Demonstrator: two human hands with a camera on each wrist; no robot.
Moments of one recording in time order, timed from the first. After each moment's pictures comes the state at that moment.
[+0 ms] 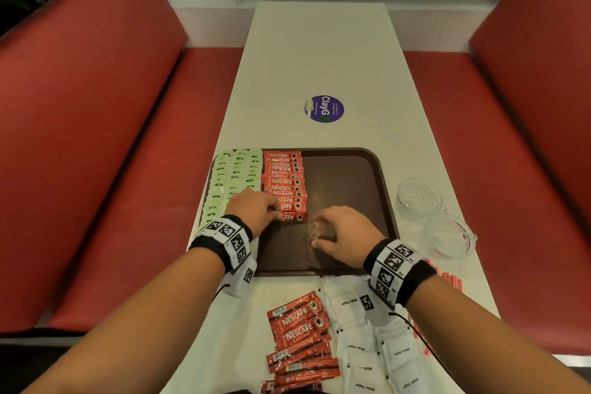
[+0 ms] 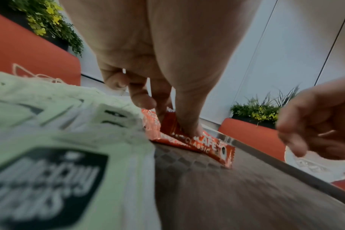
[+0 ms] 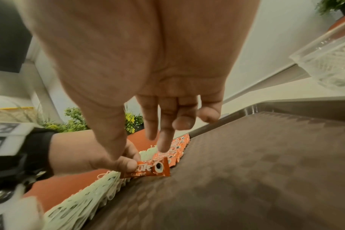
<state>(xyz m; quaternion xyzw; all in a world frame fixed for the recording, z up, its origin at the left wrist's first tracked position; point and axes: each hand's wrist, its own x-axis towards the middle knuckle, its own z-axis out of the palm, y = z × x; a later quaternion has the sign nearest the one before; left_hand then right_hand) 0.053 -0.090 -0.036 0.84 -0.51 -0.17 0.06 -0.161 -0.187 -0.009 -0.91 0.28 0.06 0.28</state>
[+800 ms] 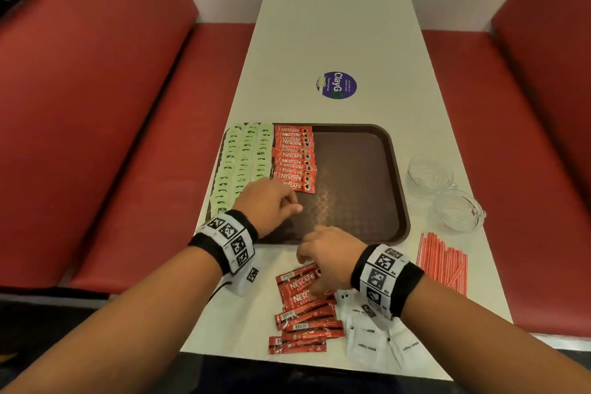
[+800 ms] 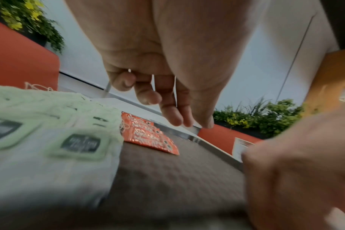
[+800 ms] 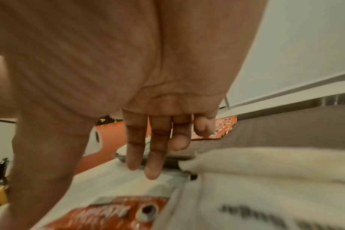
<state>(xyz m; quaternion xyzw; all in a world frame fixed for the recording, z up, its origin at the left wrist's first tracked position) 0.009 -0.043 -0.010 0.80 -0.56 -0.17 0.13 -0.166 -0.114 -0.013 -0.95 0.06 0.25 0.16</state>
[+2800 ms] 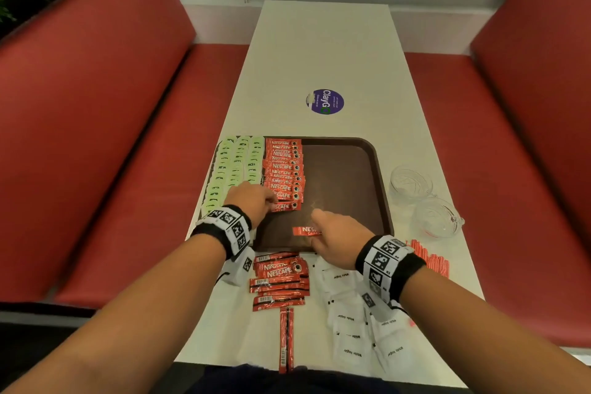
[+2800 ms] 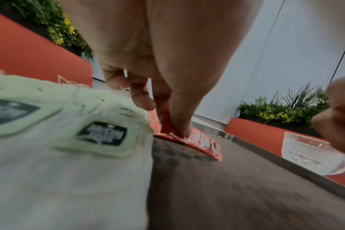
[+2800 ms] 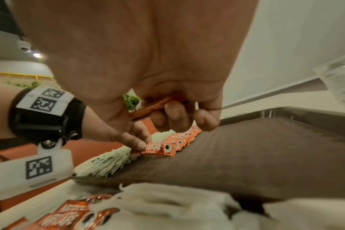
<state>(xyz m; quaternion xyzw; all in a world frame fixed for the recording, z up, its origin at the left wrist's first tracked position) 0.037 -0.068 -0.042 0.85 -0.50 -0.15 0.02 -0.185 -0.147 0.003 -0.94 0.20 0.10 0.26</state>
